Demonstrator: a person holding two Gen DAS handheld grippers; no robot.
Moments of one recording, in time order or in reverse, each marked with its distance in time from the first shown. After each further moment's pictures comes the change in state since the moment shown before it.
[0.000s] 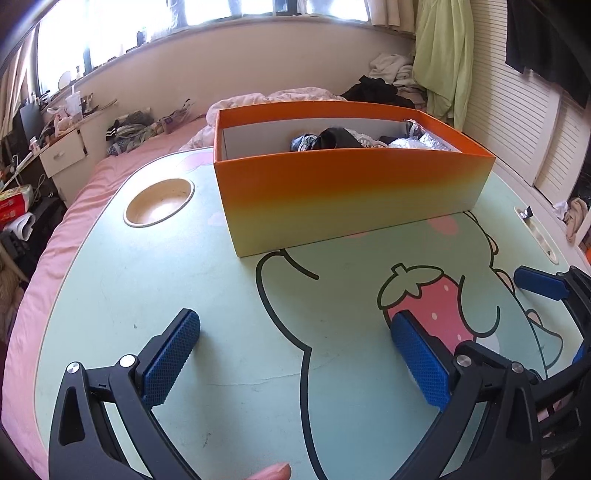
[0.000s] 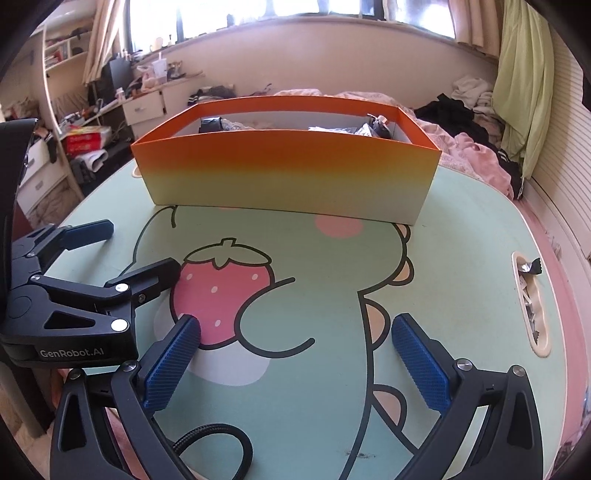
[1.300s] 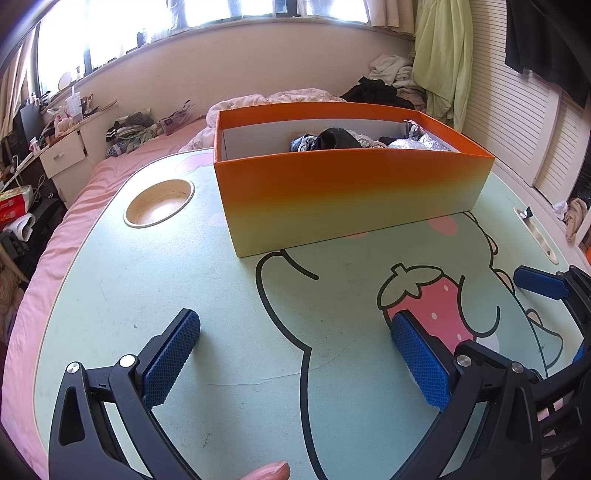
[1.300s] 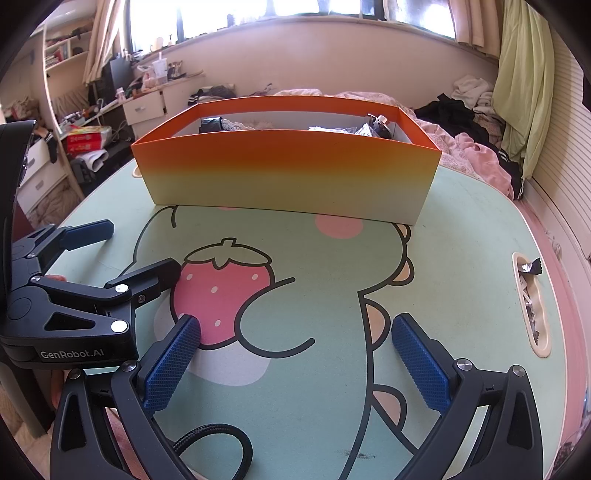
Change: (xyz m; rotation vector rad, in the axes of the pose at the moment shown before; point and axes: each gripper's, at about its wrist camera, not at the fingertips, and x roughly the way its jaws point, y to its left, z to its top) left arm 0.002 -0.001 -0.002 0.005 -0.005 -0.003; right arm 0.000 0.000 0.001 0.000 -0.001 -0.001
